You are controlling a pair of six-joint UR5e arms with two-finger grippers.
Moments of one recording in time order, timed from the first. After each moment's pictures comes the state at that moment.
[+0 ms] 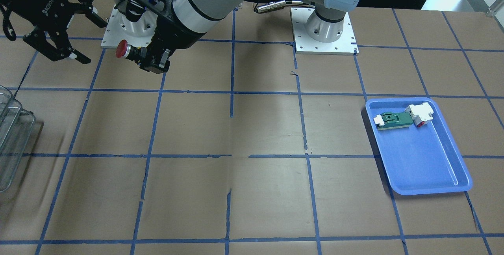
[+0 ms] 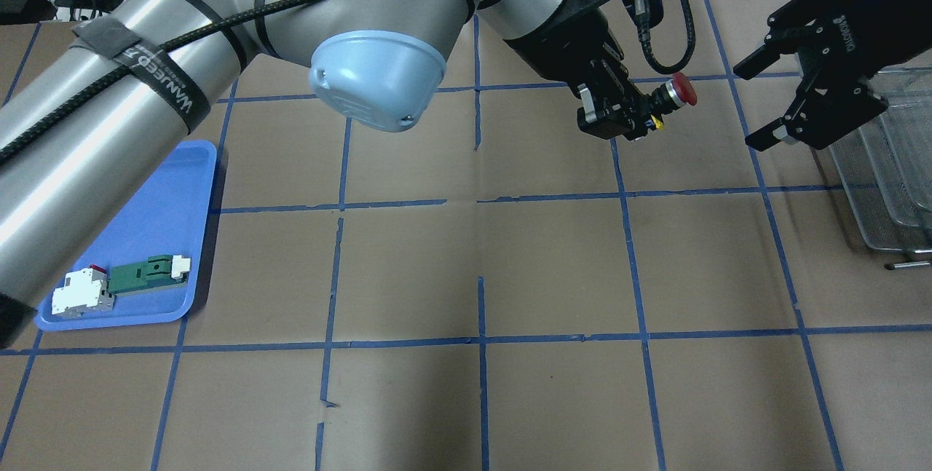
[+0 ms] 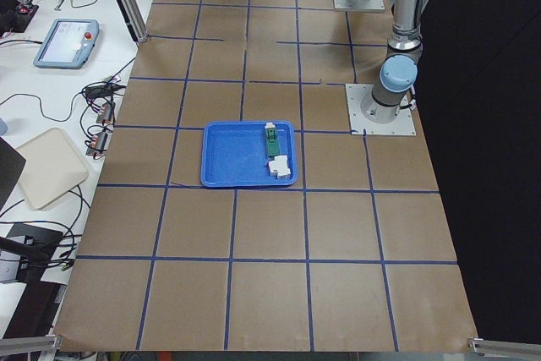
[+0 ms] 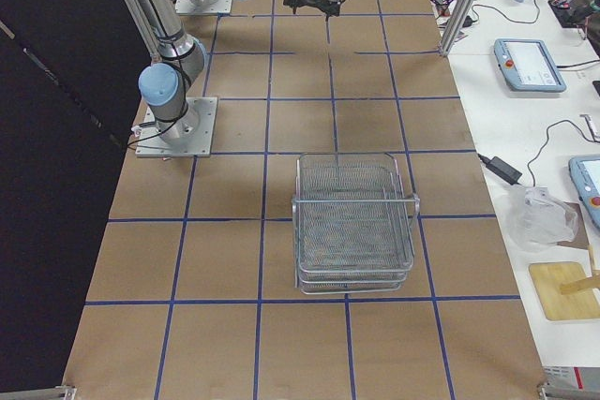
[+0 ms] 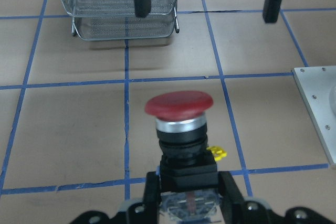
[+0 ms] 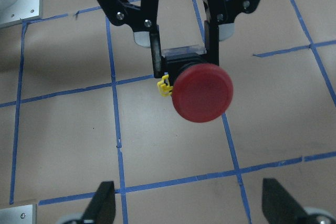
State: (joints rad) left arm -2.00 -1.87 -1.37 -1.27 0.91 1.13; right arm 1.23 -1.68 1.57 -1.27 -1.09 -1.83
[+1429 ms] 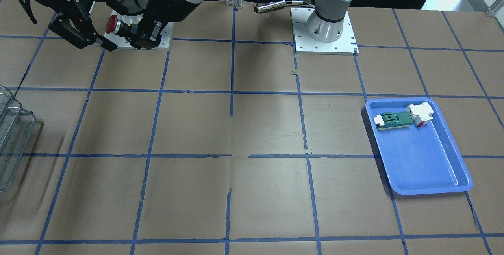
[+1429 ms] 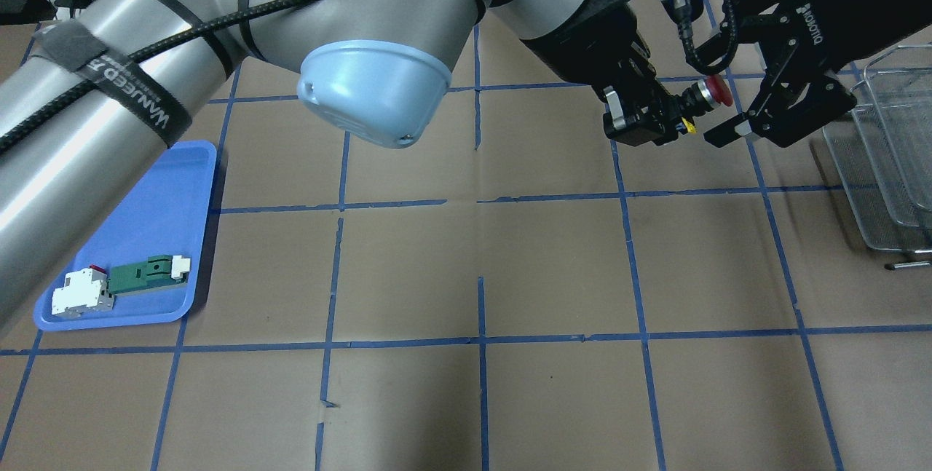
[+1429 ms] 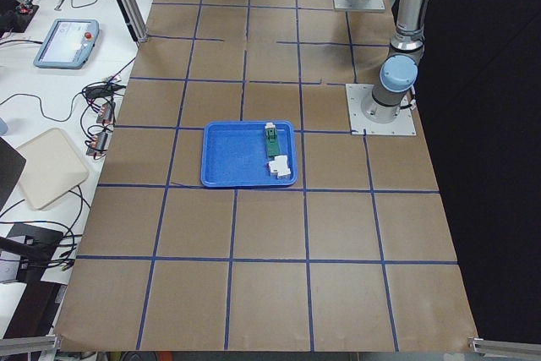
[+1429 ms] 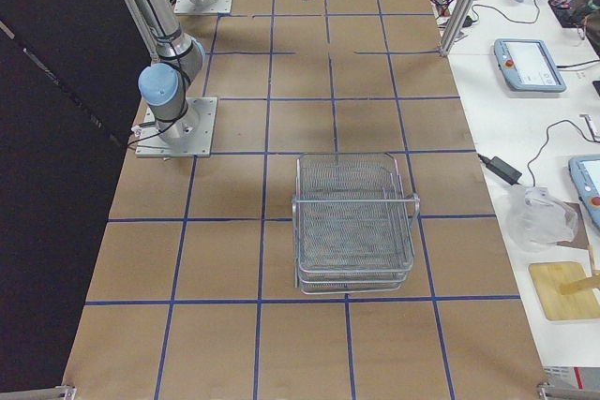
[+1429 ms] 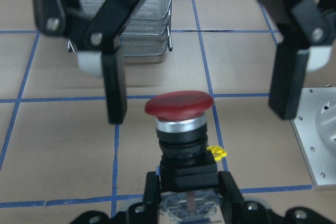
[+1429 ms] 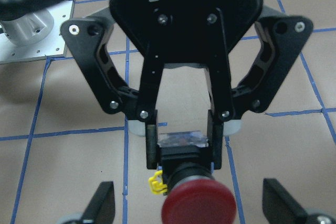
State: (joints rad) left arm -2.04 -1.81 -1.37 -1.27 0.91 1.06; right arm 1.28 -1.69 1.55 -1.19 -0.97 -1.86
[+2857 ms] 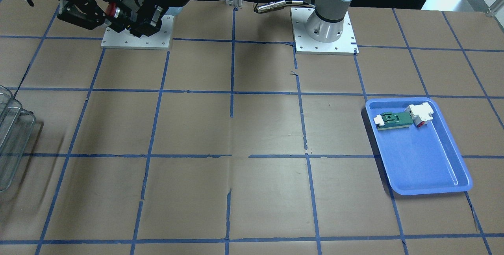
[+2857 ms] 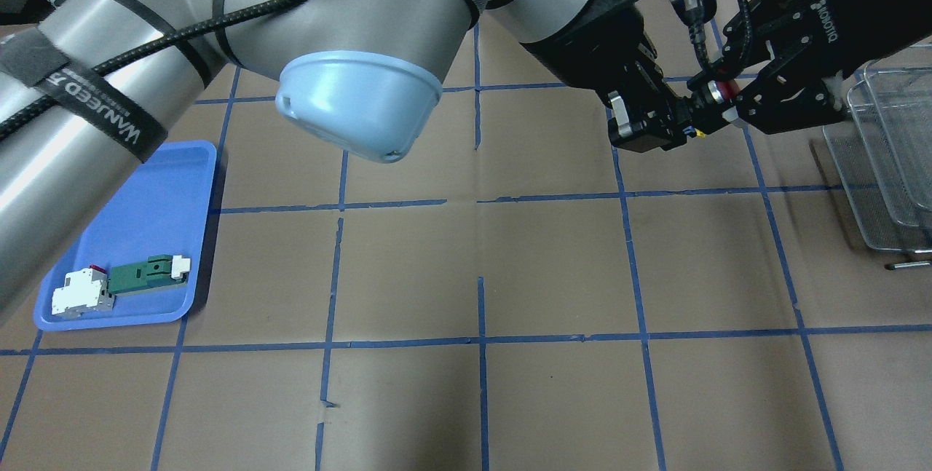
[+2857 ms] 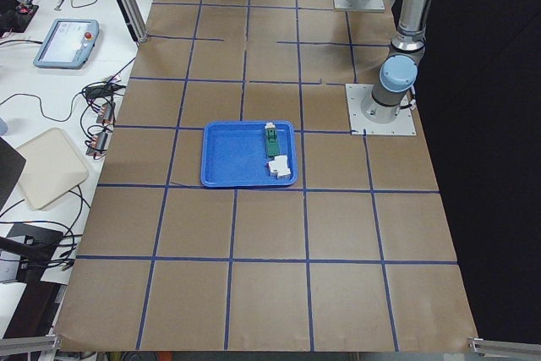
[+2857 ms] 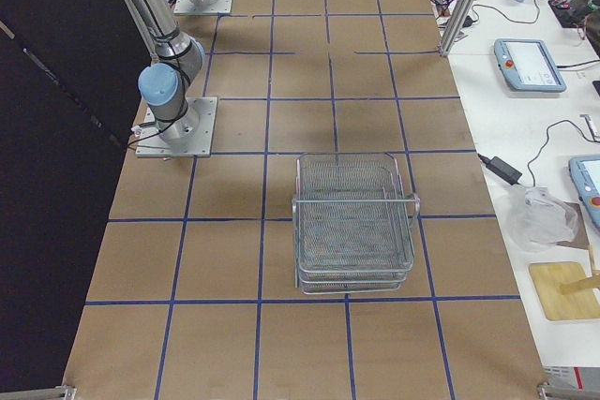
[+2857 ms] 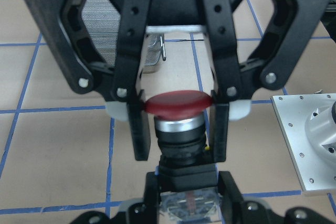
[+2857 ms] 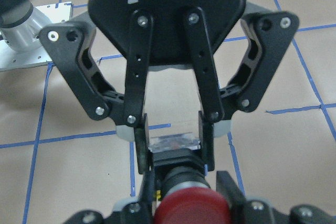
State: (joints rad) left arm -2.05 -1.78 -1.38 -1.27 0.91 1.05; right arm 1.27 -1.72 1.54 -1.18 -0.98 -1.81
